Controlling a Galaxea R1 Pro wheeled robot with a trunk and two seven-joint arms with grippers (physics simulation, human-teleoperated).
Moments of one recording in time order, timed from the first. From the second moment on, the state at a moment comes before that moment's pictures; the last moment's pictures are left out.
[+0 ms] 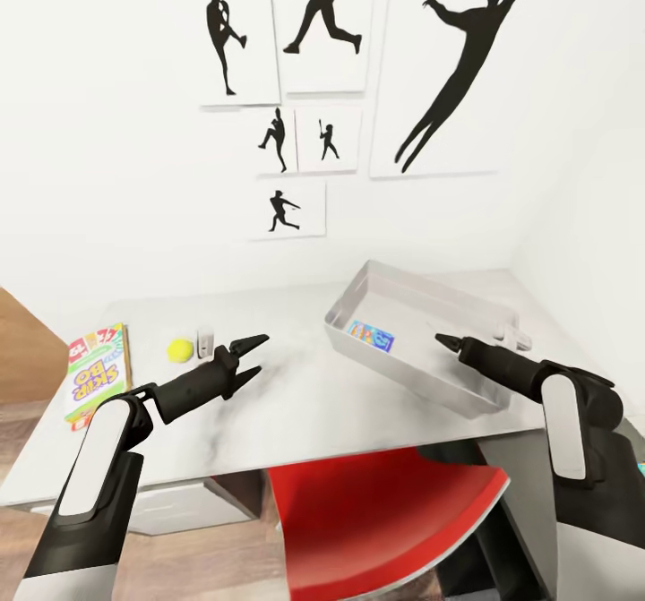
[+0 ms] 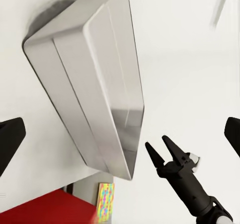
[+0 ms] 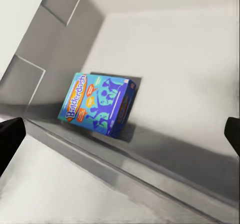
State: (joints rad) left arm -0.48 0.00 0.13 -1.56 1.44 0.98 0.20; right arm -0.58 -0.06 -0.31 -1.61 -0.43 1.04 0.15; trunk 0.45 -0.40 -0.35
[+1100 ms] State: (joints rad) left arm -0.48 0.00 0.13 -1.56 1.44 0.98 0.20; right arm -0.58 -0.07 -0.32 -1.61 -0.43 1.04 0.15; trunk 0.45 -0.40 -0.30
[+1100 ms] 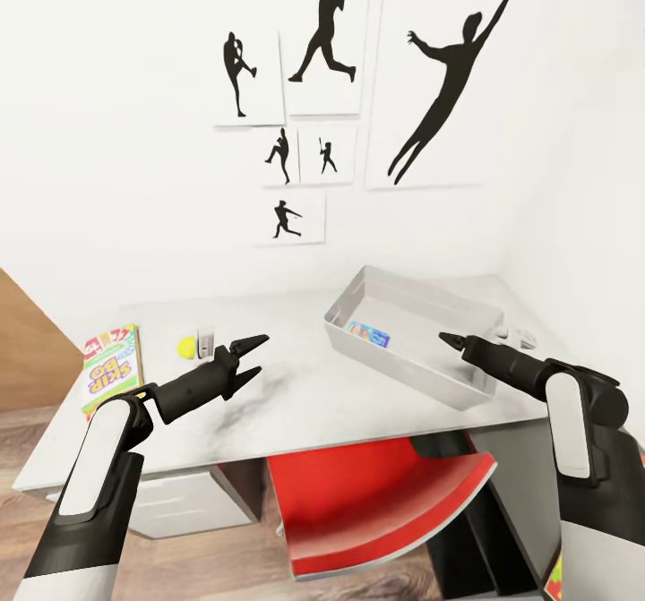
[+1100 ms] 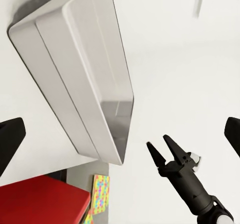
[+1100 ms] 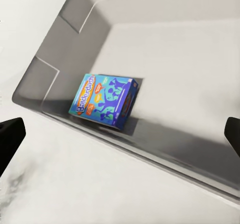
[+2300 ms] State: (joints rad) left arm -0.48 -0.01 0.13 -1.56 1.44 0.98 0.20; right arm -0.58 -0.07 -0.32 -1.61 -0.43 1.04 0.15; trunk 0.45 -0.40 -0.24
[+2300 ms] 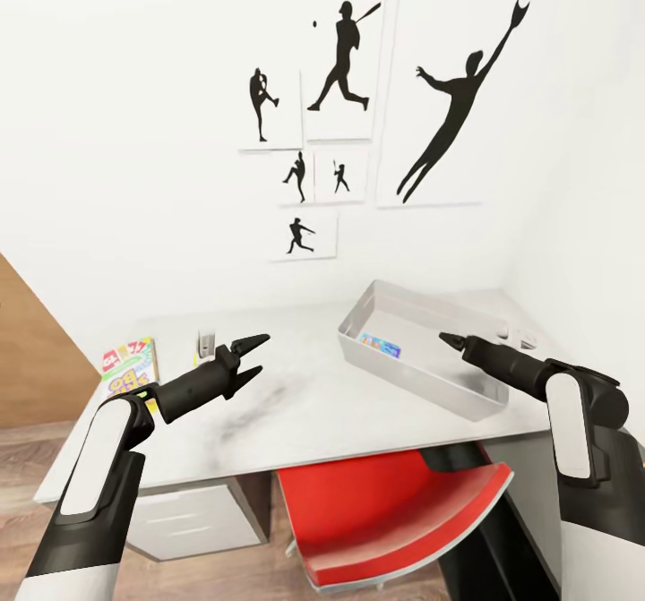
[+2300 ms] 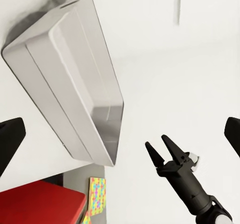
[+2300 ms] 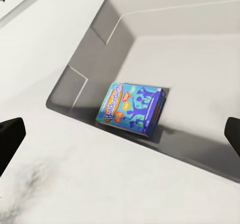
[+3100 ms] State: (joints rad) left arm -0.48 -0.01 0.11 -1.56 1.44 0.98 0.20; right arm -0.59 -0.07 -0.32 -1.61 -0.43 1.04 0.15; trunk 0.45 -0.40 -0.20
